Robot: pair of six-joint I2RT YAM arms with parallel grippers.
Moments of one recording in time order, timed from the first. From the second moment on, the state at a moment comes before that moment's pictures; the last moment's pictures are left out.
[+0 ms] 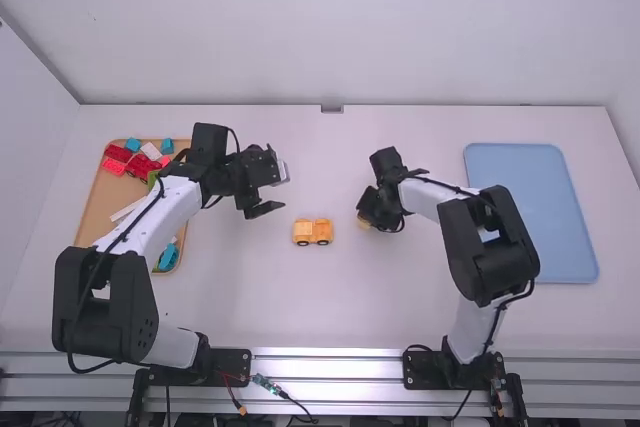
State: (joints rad) left arm -0.07 1.54 1.03 -0.49 0.61 1.12; right arm 0.36 1.92 1.05 -0.46 -0.24 0.83
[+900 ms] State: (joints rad) left arm -0.07 1.54 1.03 -0.49 0.64 1.12; right arm 0.36 1.91 1.07 -0.73 -0.06 1.52
